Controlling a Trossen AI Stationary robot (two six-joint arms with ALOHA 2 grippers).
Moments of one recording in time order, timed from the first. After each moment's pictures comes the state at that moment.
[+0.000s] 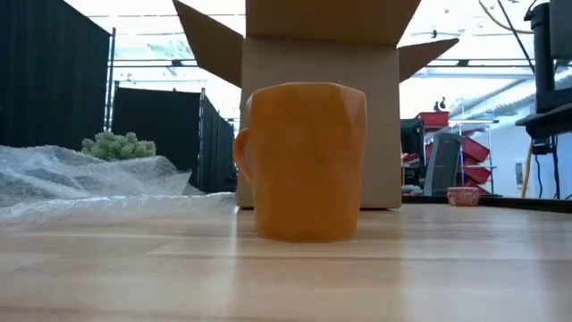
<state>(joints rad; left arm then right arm) -0.19 1.56 1.86 -1.11 -0.45 -0.05 -0.37 1.49 1.64 -0.69 -0.02 -0.25</state>
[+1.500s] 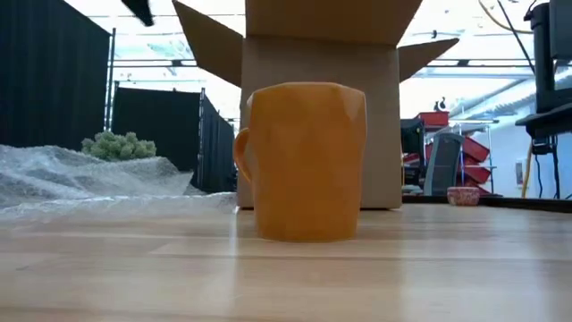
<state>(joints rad) -0.54 1.56 1.43 -1.22 -0.39 -0.89 0.51 1.30 1.26 -0.70 0.32 0.28</state>
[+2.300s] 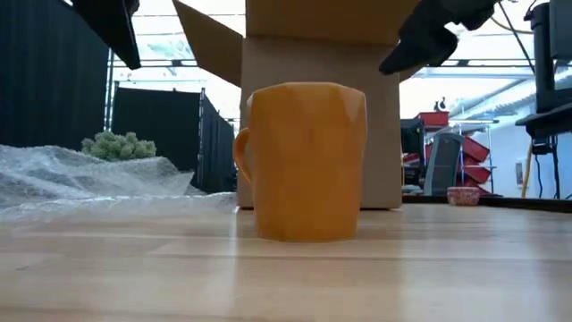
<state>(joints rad) -0.55 1.56 1.32 -1.15 -0.42 -0.88 0.40 1.31 0.90 -0.32 0.31 0.36</state>
